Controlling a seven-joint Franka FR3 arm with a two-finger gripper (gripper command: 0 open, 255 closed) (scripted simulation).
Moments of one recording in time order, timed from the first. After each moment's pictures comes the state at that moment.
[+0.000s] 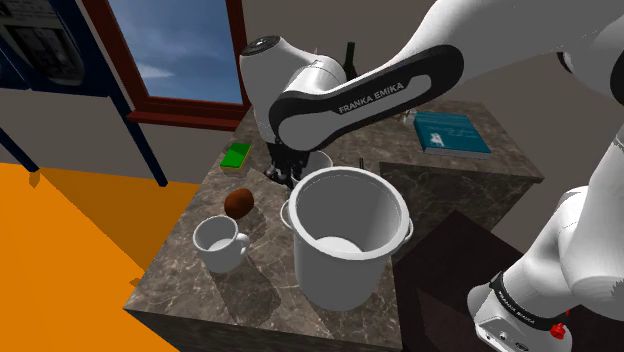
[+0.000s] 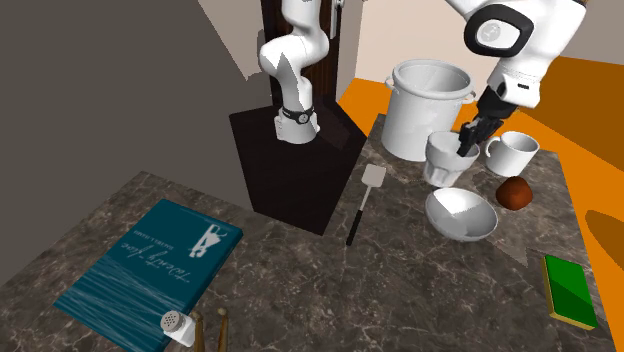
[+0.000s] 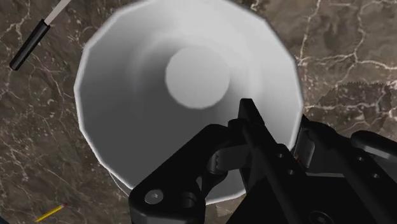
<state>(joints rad) 0.33 0.24 0.23 -1.85 -0.22 1.98 0.55</state>
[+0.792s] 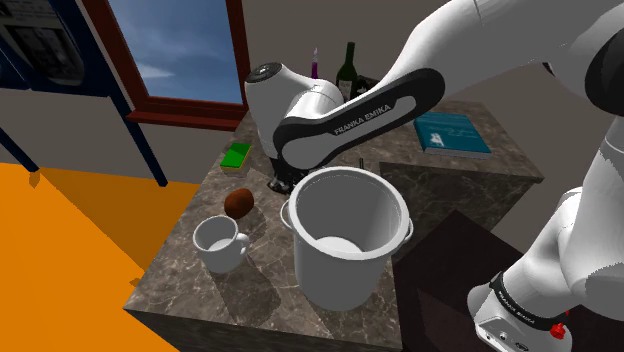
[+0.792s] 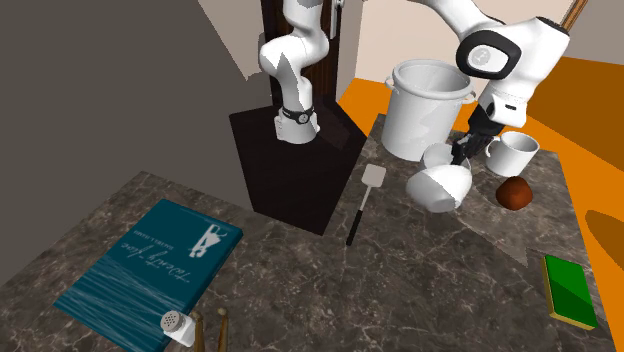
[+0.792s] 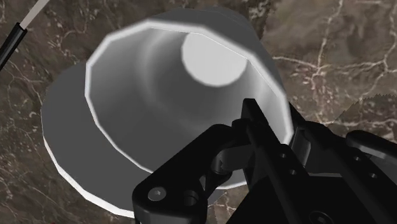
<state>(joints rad) 0.33 0.29 0.22 -1.90 -0.24 2.06 0.57</state>
